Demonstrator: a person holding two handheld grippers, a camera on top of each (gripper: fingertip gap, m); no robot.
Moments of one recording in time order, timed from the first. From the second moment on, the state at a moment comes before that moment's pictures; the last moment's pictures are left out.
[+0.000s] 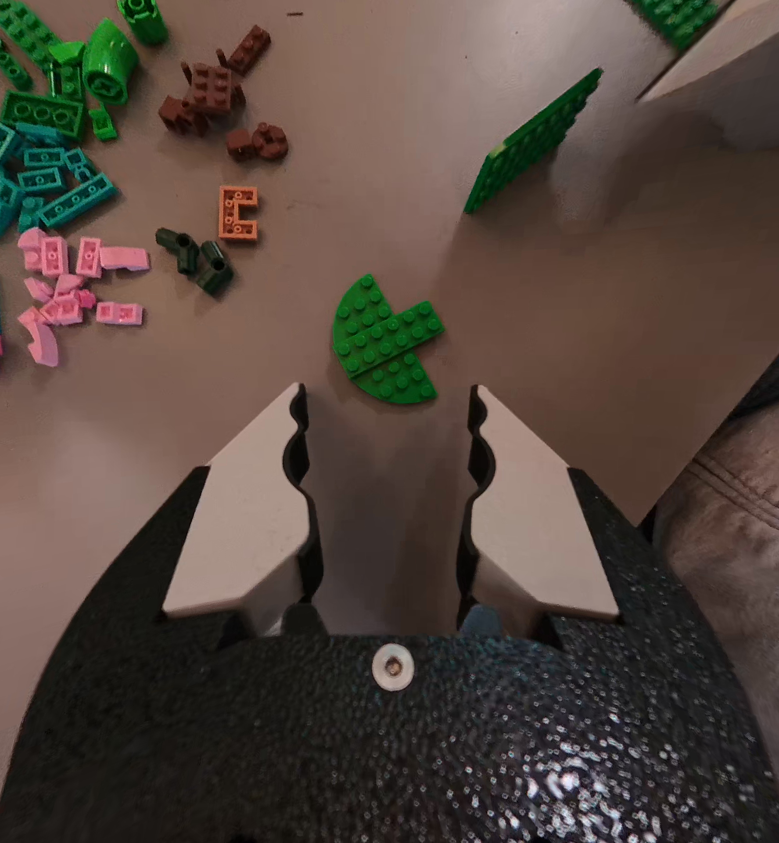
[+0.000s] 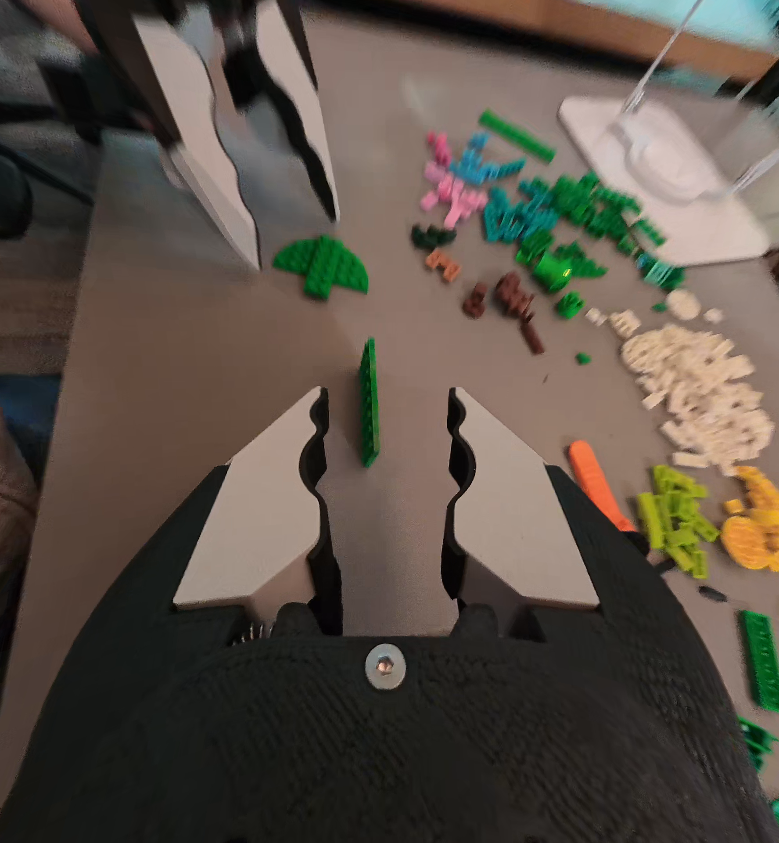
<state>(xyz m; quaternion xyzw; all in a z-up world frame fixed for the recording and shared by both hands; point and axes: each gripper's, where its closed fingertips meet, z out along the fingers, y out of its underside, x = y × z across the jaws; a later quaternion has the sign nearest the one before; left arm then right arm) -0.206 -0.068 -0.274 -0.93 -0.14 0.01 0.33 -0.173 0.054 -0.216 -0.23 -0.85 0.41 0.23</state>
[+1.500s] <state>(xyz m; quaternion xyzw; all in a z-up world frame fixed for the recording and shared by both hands) -0.143 -0.133 -0.272 -0.84 -0.29 0.06 0.46 -0.135 -0.117 -0.263 -0.19 -0.86 0.36 0.29</state>
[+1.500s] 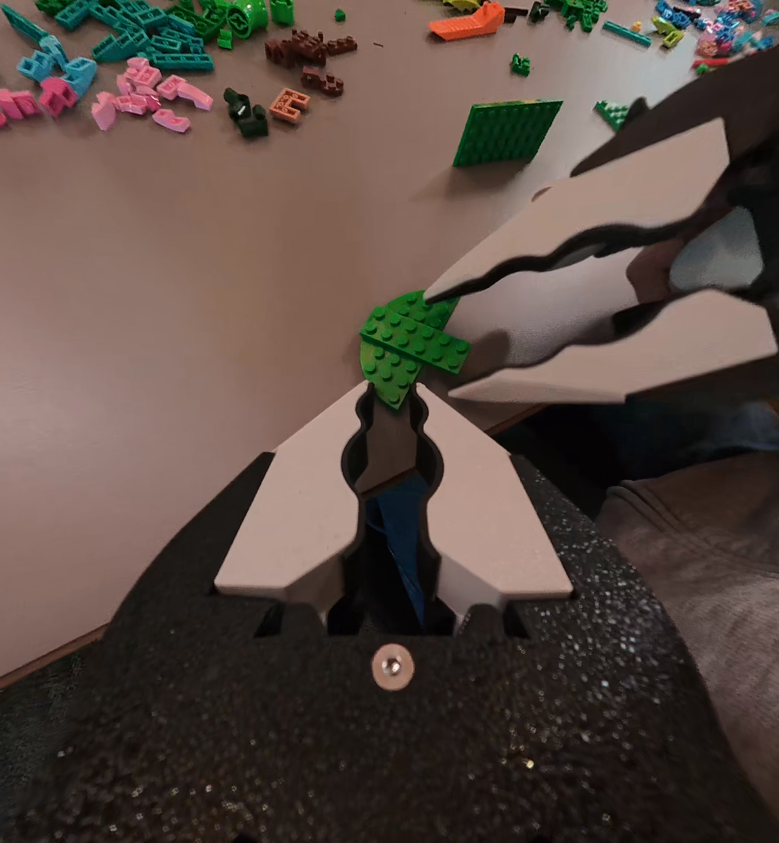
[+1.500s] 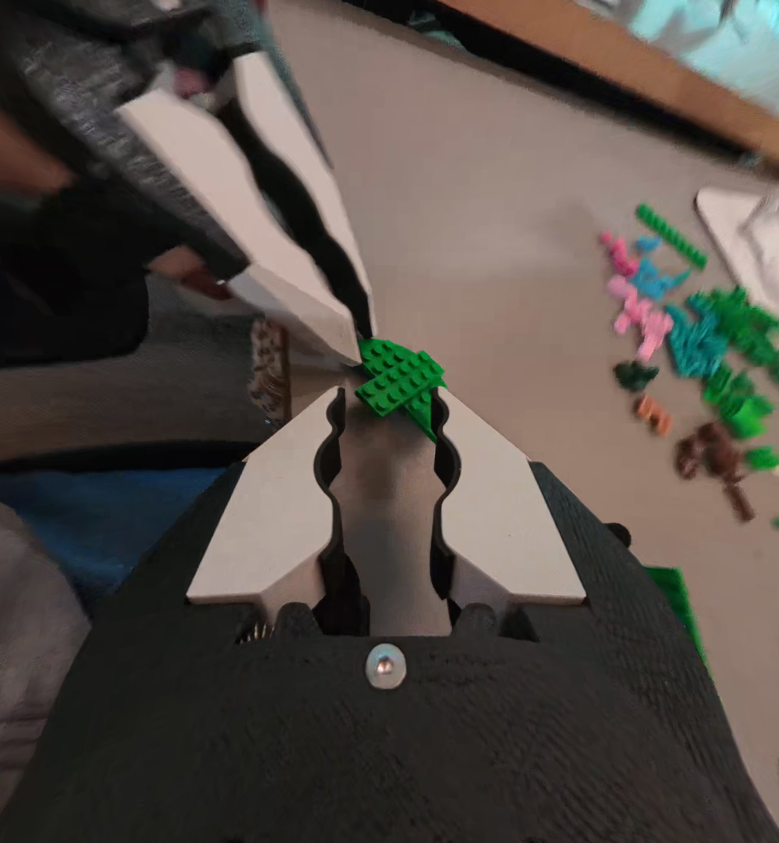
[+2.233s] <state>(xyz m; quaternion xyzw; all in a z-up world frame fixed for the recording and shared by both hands) -0.120 -0.098 -0.222 -0.77 -0.22 -0.32 0.51 -0.107 -0.089 -0.206 0.34 -0.70 0.20 0.59</state>
